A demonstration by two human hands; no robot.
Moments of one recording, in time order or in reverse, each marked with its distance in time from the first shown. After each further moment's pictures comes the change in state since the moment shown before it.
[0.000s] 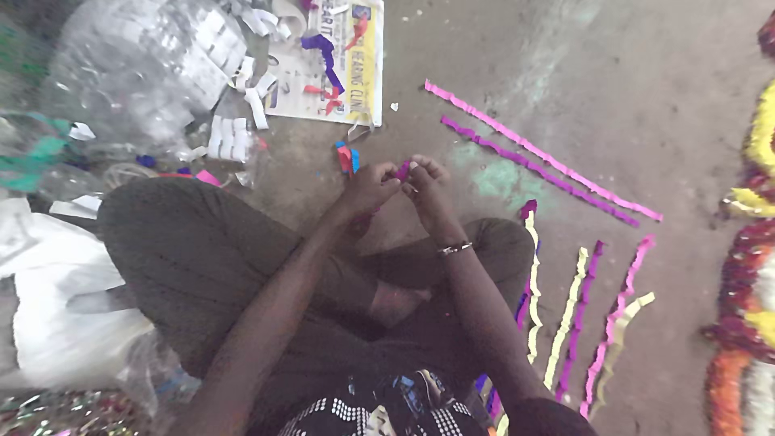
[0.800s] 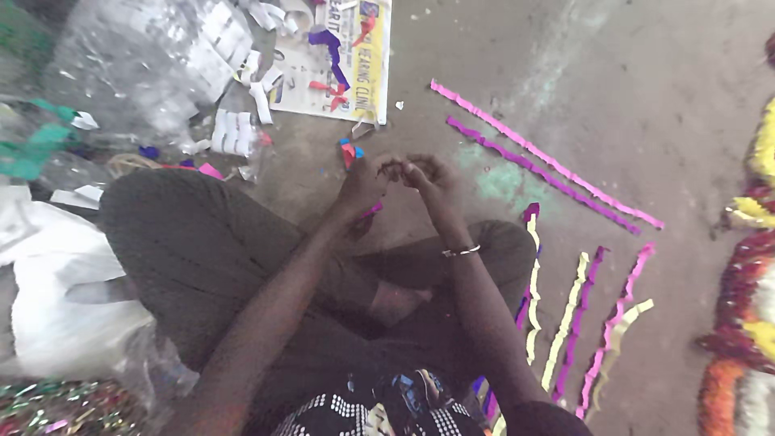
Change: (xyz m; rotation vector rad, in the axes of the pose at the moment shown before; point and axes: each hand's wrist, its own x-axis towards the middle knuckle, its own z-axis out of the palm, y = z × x) left_hand -0.007 0.004 0.000 0.003 0.209 0.093; right_hand -0.008 -0.013 -0.005 -0.439 -0.197 -0.345
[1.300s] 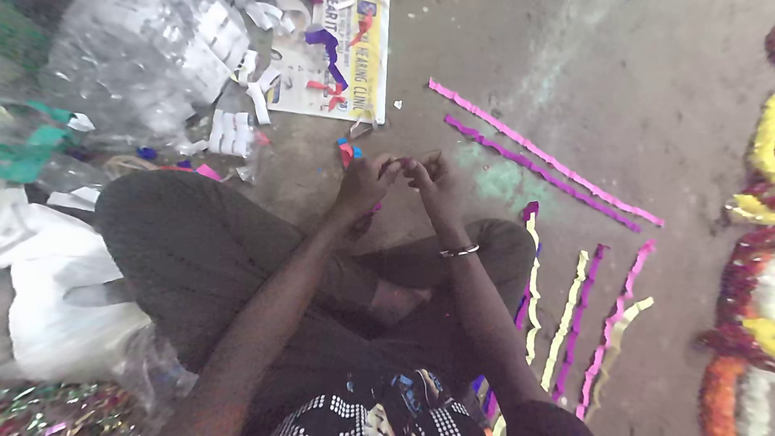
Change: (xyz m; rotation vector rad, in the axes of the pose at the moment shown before) left_hand 0.001 -0.004 0.002 0.185 0.052 0.056; right_hand 0.001 0.001 0.002 -0.092 0.107 -0.013
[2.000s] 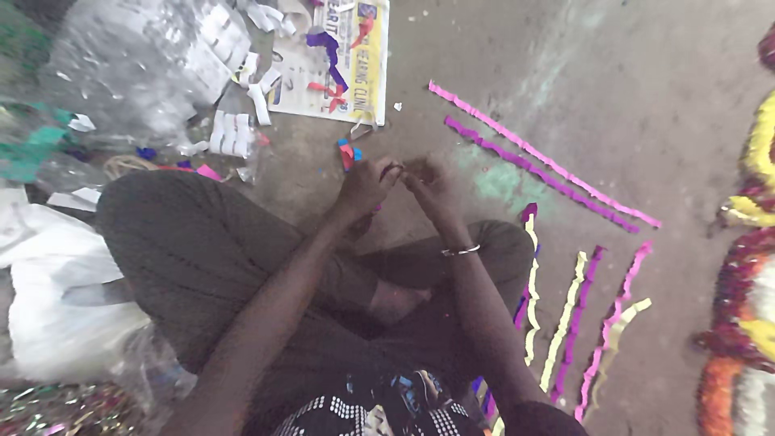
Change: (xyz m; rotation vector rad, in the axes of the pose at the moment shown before) left_hand 0.001 -0.003 0.000 0.009 -0.061 -0.007; right_hand 0.003 0.005 -0.007 -0.118 -0.137 -0.061
